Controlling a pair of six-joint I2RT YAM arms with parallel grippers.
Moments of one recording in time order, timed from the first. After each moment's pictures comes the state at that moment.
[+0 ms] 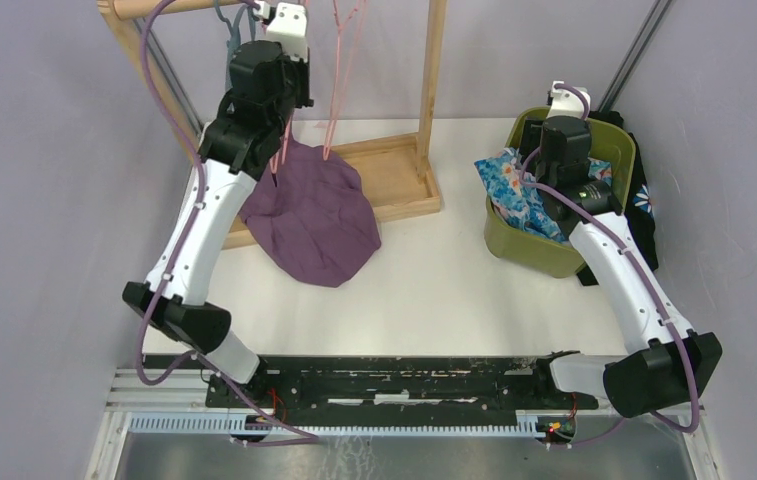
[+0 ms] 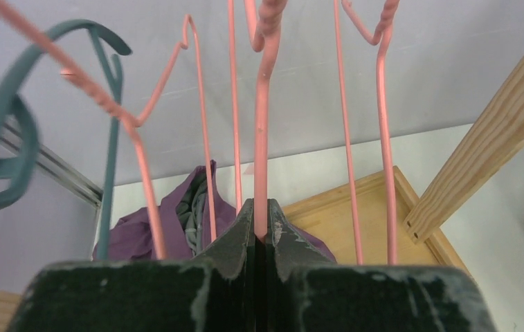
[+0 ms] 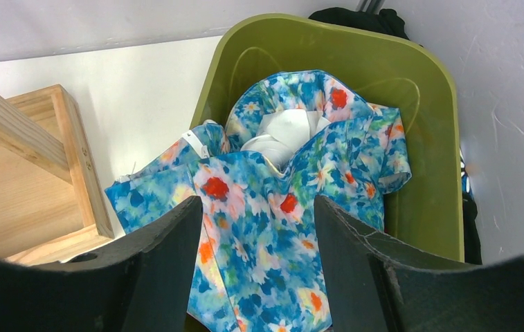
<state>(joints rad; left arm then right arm) -0.41 1.58 1.97 -0.50 -0.31 0.09 0.23 1.27 1.29 -0.38 0.47 0.10</state>
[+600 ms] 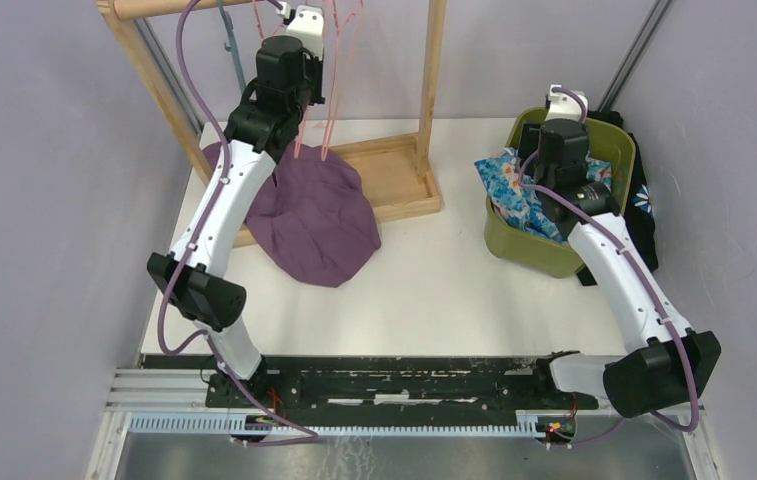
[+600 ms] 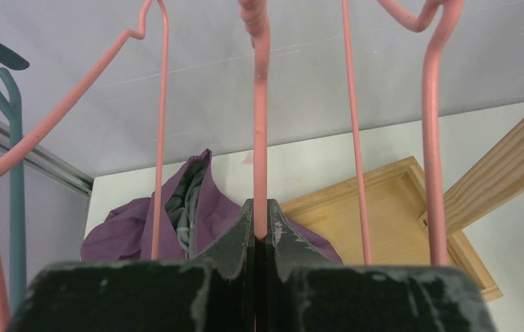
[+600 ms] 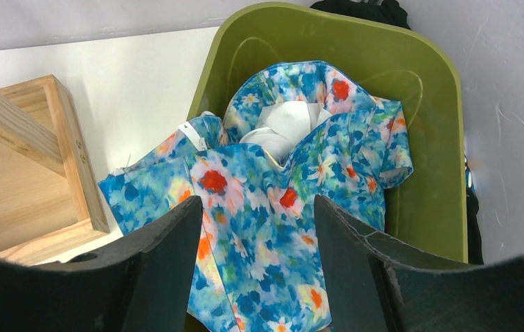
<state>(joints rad) -0.40 1.75 2.05 -0.50 -0.32 0.09 0.23 1.27 1.27 -0.38 0.47 0.09</state>
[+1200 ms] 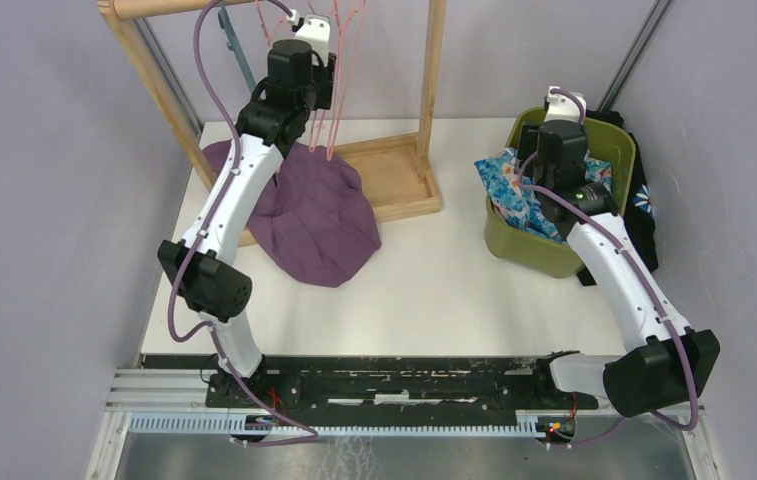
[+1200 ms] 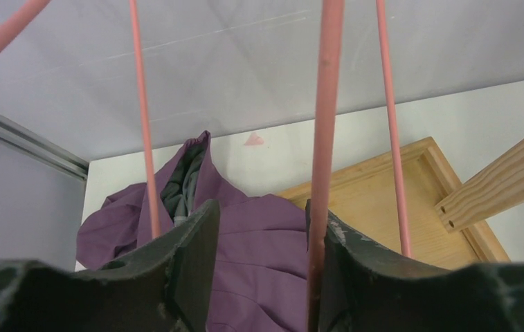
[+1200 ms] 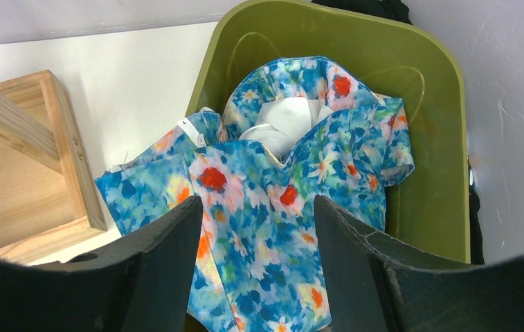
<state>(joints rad) -0.38 1.82 2.06 -0.52 -0.32 0.09 0.23 1.27 1.26 -0.38 0.47 0.09</state>
